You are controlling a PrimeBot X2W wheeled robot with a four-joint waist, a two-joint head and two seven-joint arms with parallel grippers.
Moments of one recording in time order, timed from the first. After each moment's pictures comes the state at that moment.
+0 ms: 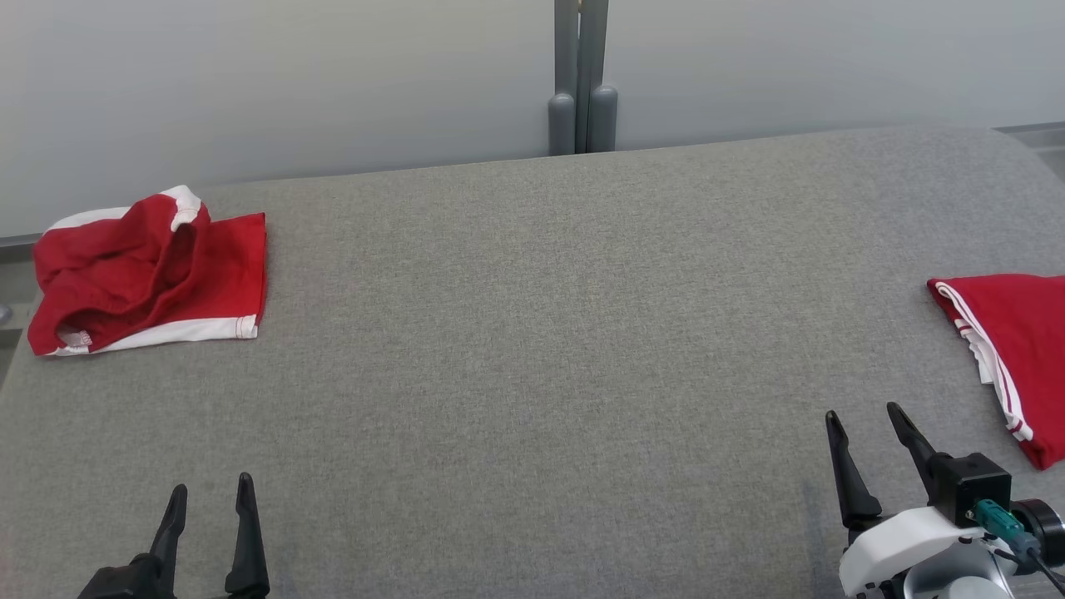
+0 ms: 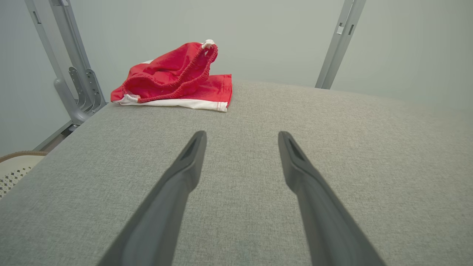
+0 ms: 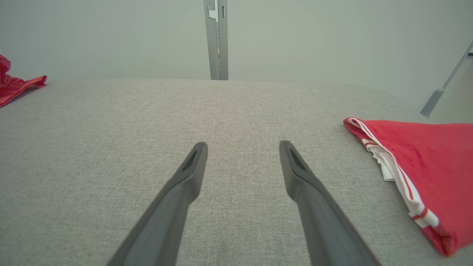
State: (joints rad) left arm 0.11 0.08 0.09 0.22 -0.24 -0.13 -0.26; right arm -0.01 -0.13 -0.02 0.30 0.09 0.13 -0.26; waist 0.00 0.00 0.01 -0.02
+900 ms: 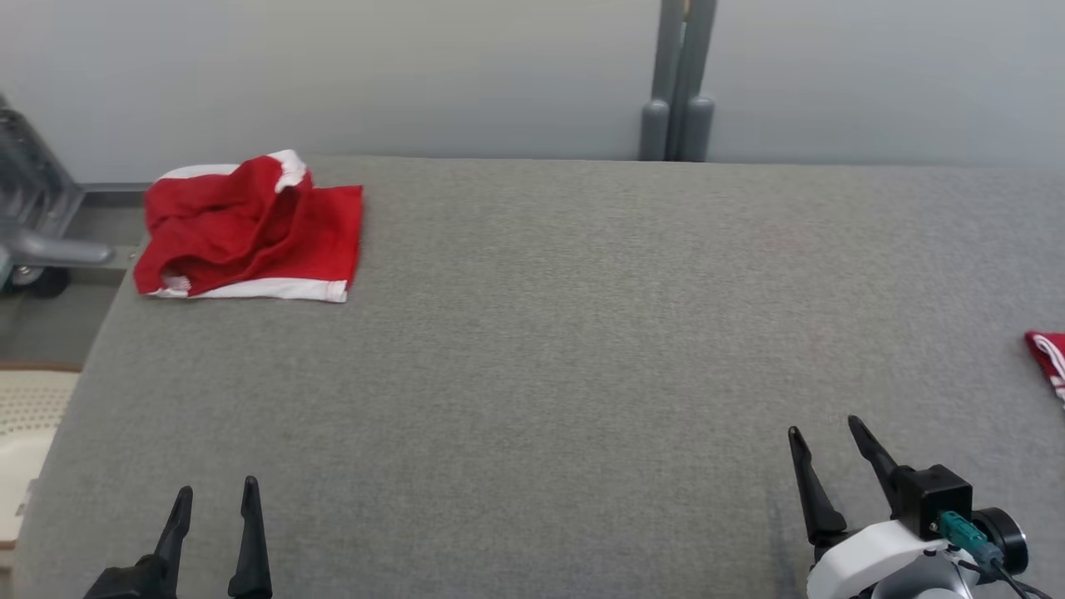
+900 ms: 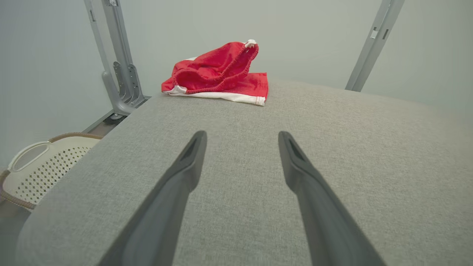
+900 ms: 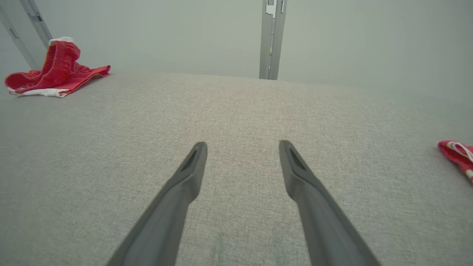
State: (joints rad) left arm 0.11 0.09 0.07 0.23 -0.24 -0.13 -0.26; right arm 0.00 -0.10 0.04 0.30 0.10 0.13 -0.26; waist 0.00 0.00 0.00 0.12
